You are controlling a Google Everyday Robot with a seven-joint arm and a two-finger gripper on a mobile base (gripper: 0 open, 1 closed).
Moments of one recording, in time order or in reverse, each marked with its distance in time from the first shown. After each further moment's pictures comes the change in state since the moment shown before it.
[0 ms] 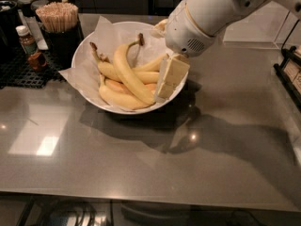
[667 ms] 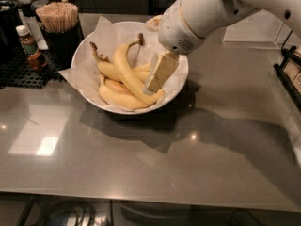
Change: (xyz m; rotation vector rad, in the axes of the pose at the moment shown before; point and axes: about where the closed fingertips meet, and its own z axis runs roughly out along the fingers) arm -0.013 -0.027 0.016 0.075 -0.088 0.005
